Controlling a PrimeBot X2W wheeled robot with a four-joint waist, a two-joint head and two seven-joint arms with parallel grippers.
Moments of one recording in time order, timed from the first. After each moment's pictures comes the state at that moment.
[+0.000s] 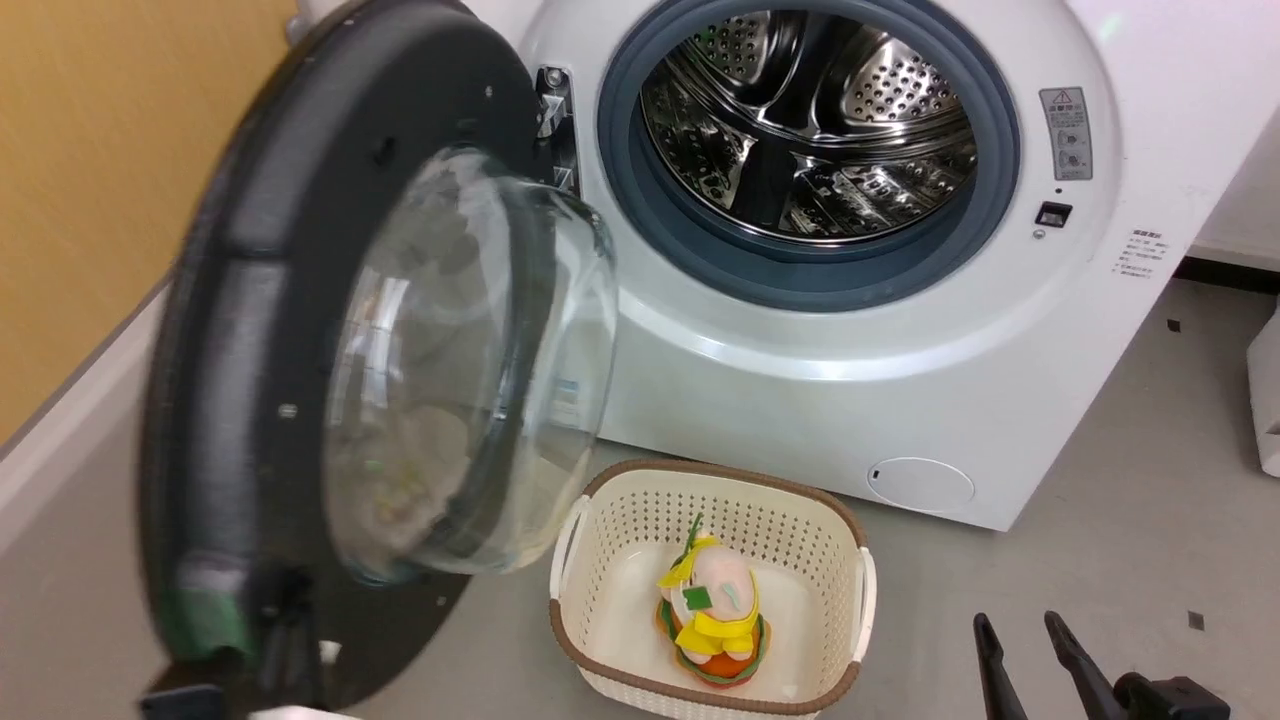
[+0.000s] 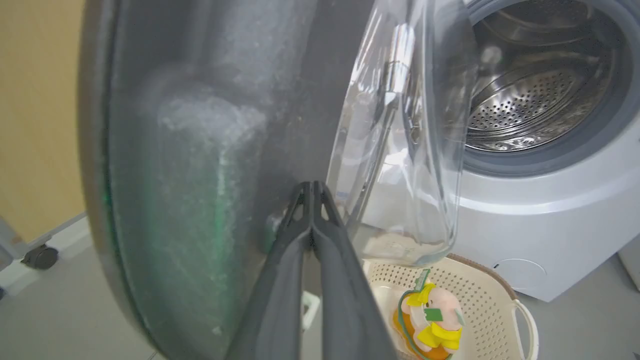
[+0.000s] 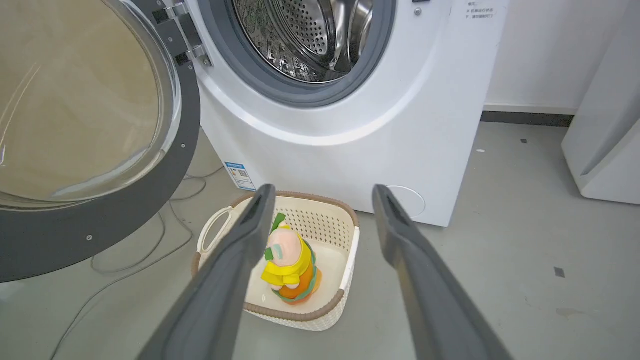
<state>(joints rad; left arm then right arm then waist) 0.15 0.42 -0.34 -0.20 -0.49 0.50 -0.12 0.14 -0.05 -0.01 0.18 0.20 0.13 -0.19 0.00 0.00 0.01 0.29</state>
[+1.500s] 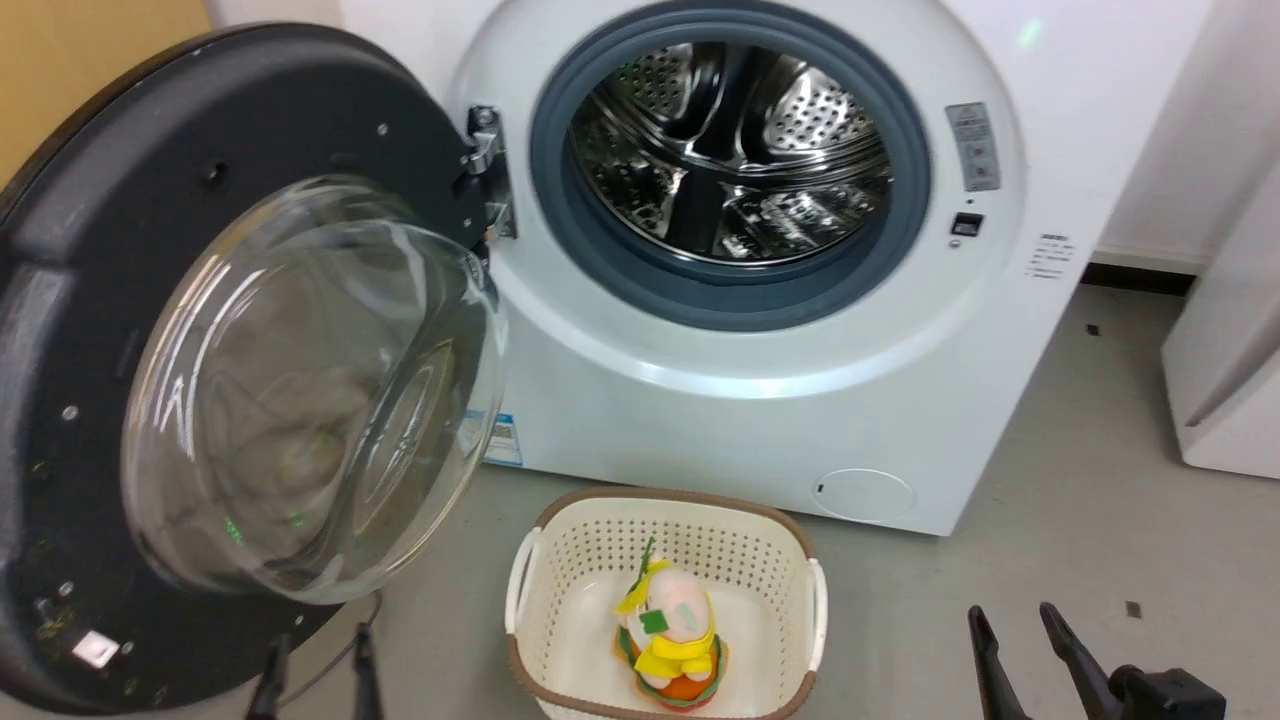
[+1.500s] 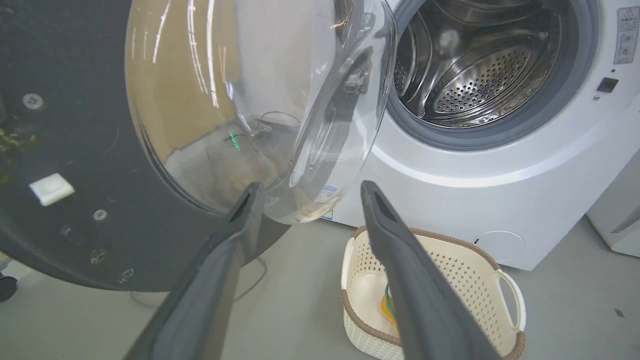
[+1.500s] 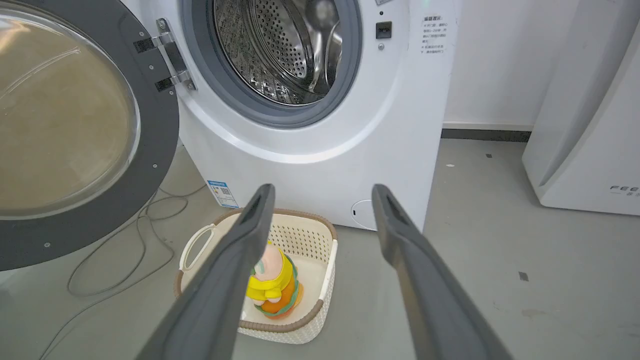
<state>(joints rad) 0.22 0.23 -0.15 0.02 -0.31 0.24 -0.26 0.14 -0.05 0.00 0.15 0.18 0.13 -0.18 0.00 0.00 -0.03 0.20</state>
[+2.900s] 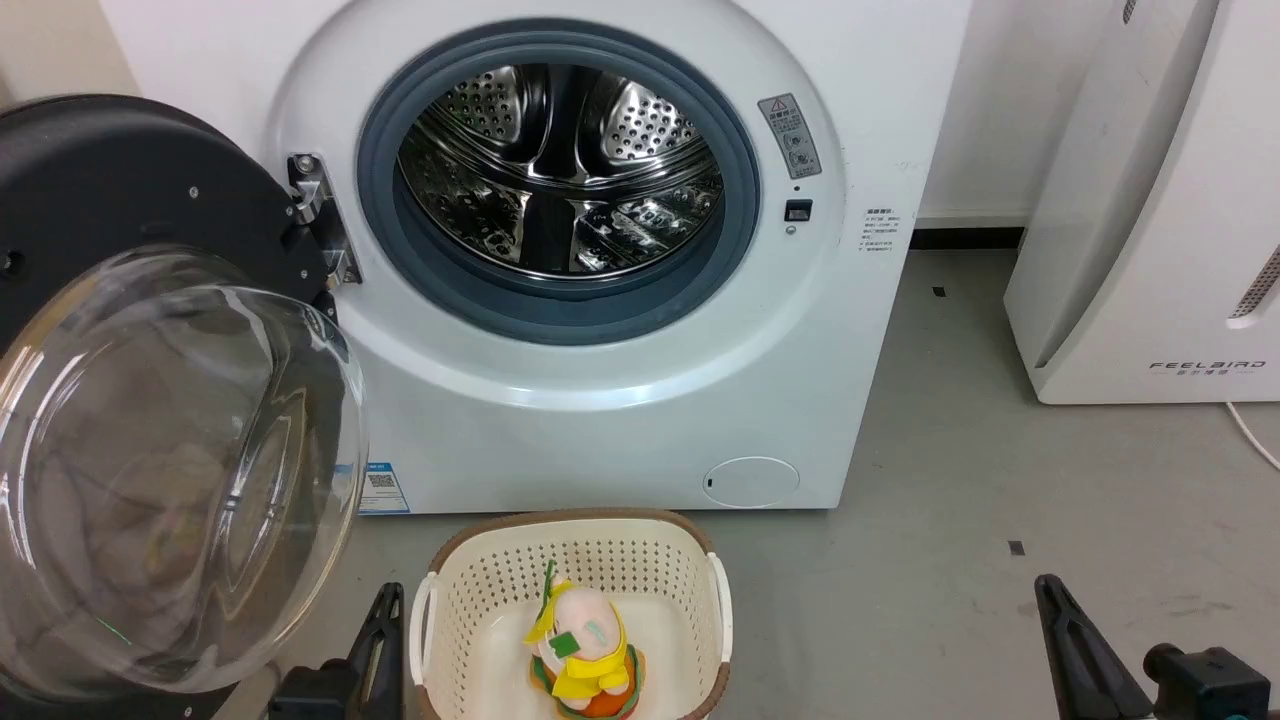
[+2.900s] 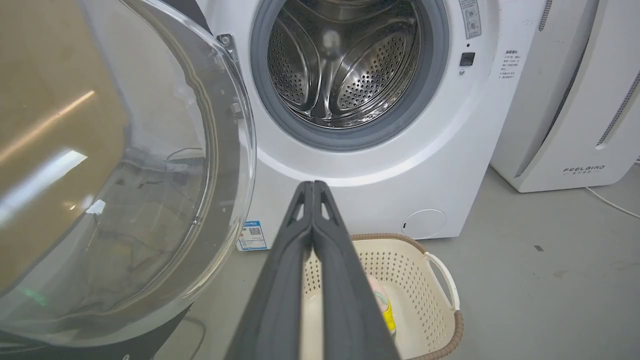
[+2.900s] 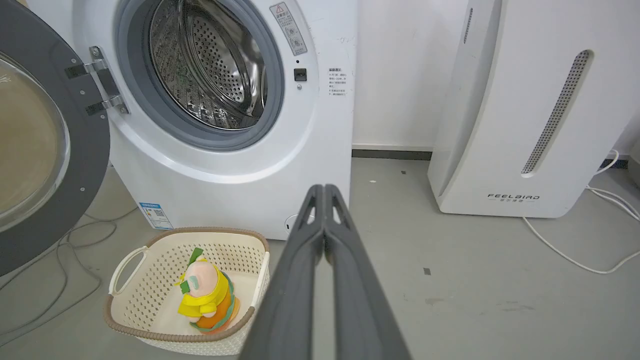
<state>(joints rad) 0.12 0.23 -0.23 0.05 -0.19 0.20 -0.18 0.19 -0.05 -0.04 -0.09 0.09 0.13 -0.05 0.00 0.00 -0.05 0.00</state>
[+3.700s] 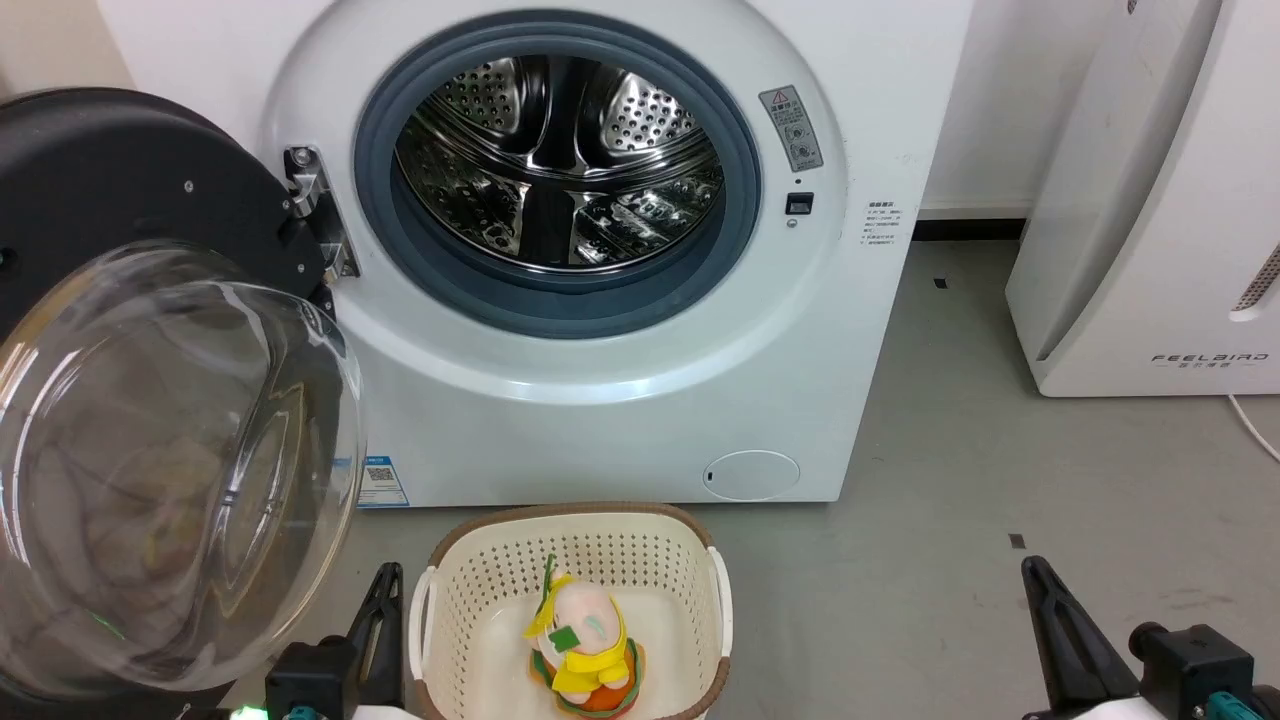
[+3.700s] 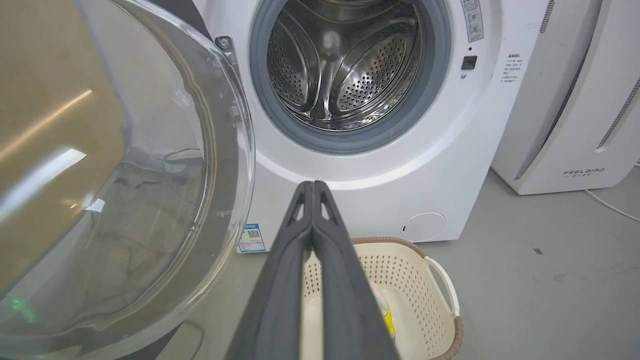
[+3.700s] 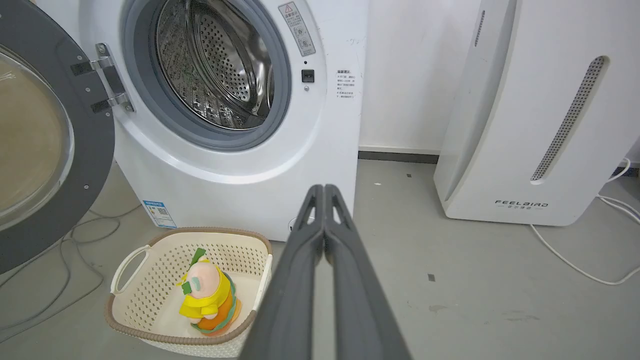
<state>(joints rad) 0.10 0.20 -0.18 0.04 -0.16 0.16 -0.15 0.15 -0.05 -0.03 -0.07 0.08 0.13 -0.04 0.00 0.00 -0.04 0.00</state>
